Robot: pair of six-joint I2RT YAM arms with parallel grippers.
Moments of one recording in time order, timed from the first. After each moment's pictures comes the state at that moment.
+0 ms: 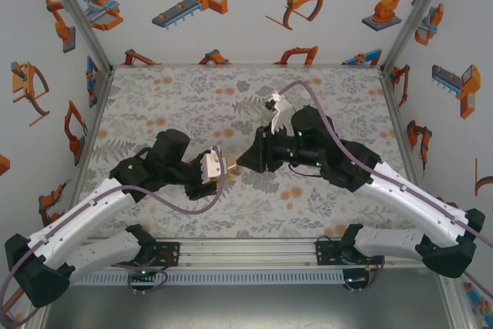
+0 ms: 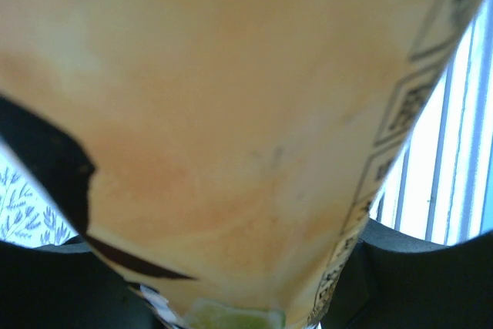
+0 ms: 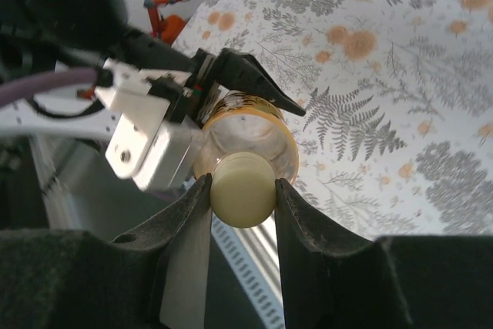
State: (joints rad) left arm -0.78 0.95 0.86 -0.68 0.43 0.60; right arm 0.98 1.12 1.24 -0.51 -0.19 0.60
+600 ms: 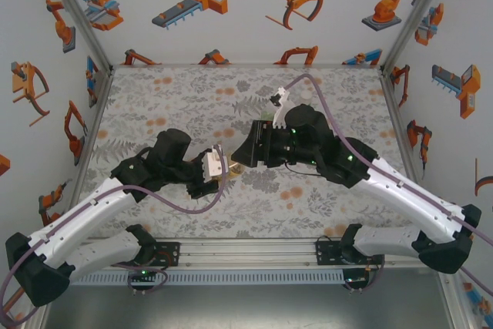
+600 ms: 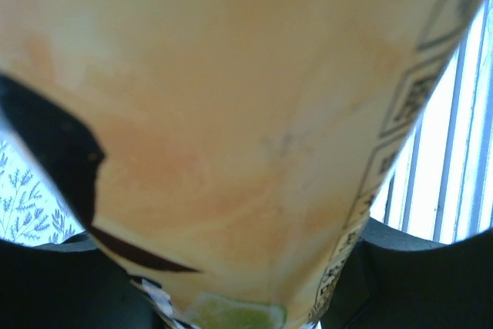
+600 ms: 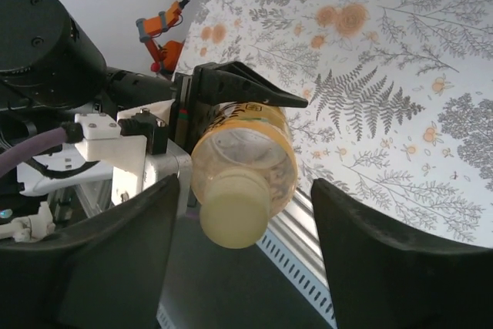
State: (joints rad) left arm -0.79 0.96 0.86 -0.64 0.44 0.60; right arm 0.98 1.14 1.30 -0.61 -0.09 0.77
